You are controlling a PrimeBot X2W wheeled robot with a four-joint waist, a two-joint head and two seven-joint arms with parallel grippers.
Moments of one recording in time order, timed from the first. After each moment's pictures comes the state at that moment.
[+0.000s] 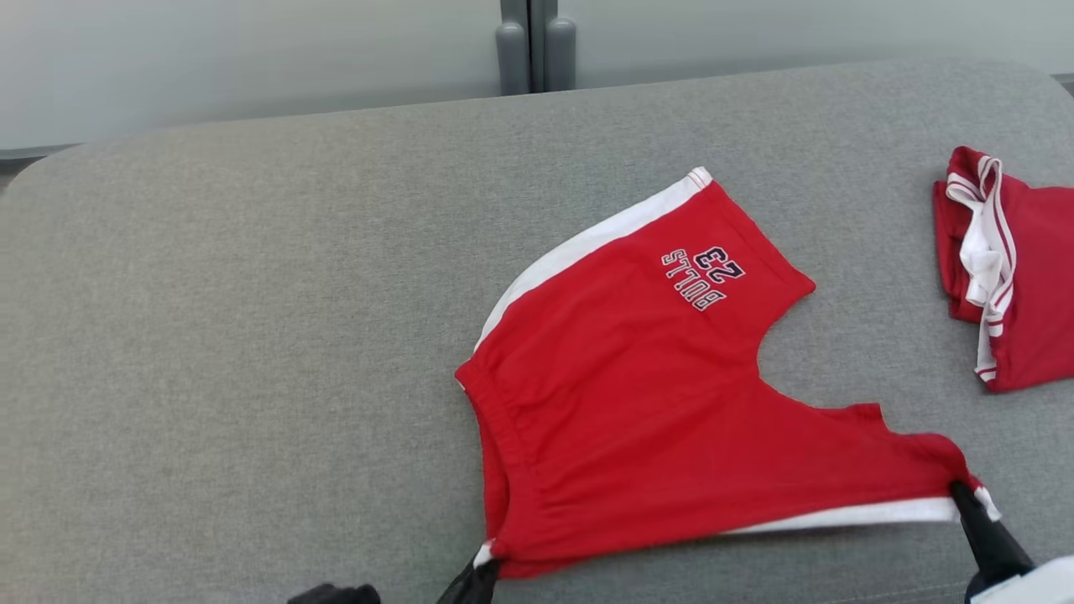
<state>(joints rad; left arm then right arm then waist) 0.15 0.28 -0.62 0.00 -0.86 -0.05 -0.18 0.28 -0.06 -0.28 -0.10 0.83 0.13 0.29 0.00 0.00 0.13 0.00</state>
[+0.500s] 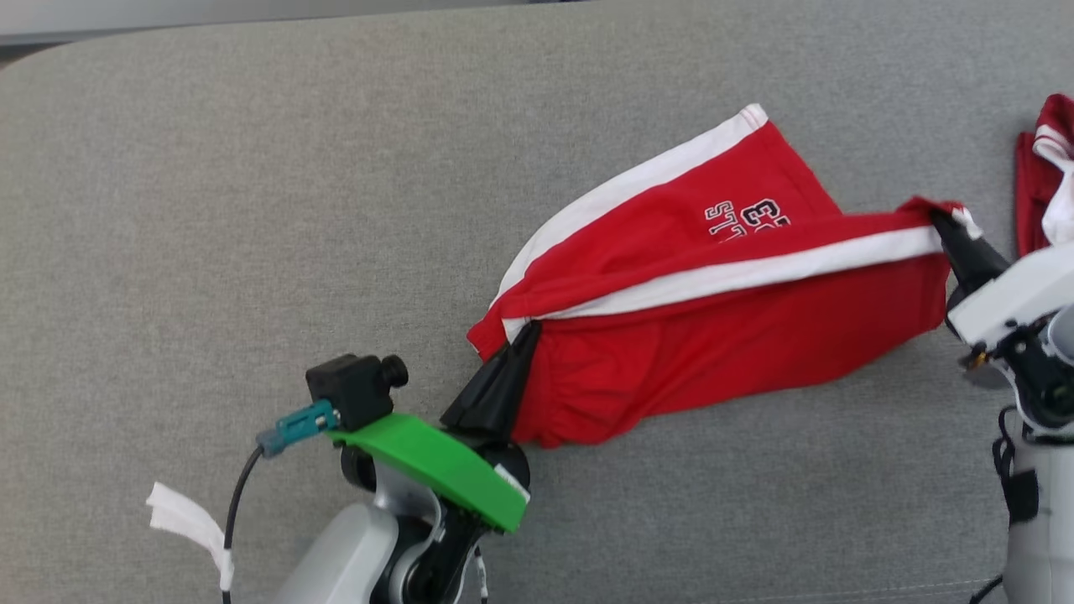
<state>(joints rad) -0.25 0.13 -0.58 0.02 -0.95 -0.02 -0.02 -0.37 -0.09 -0.32 0.08 0.60 0.13 0.55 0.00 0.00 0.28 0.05</state>
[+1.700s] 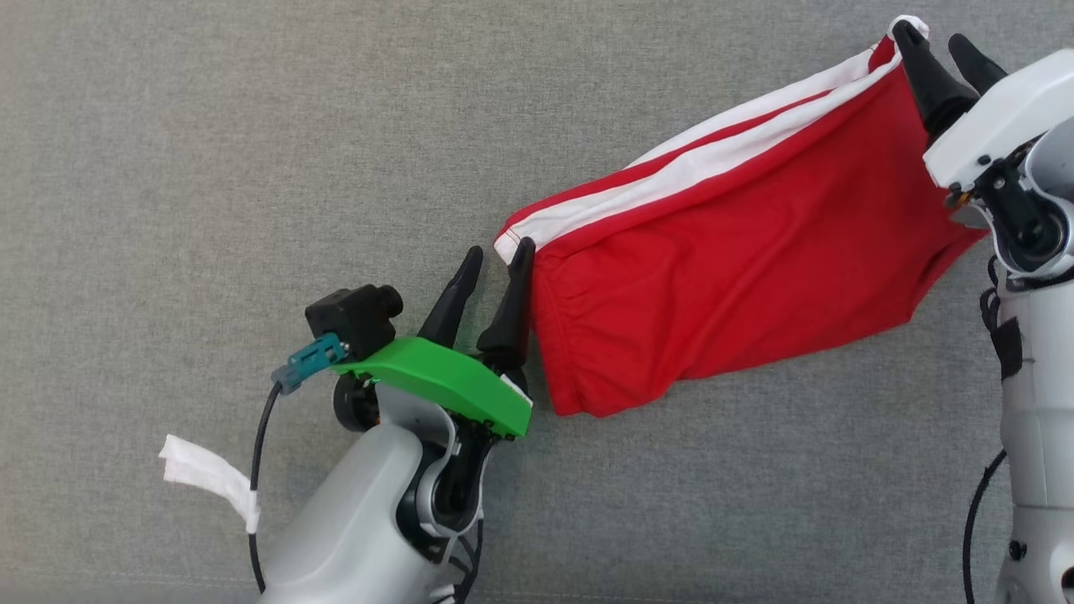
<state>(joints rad) -0.48 0.06 -0.61 0.30 -0.99 0.08 -0.17 -0.76 -0.17 -0.17 0.35 0.49 0.13 0.46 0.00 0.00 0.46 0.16</state>
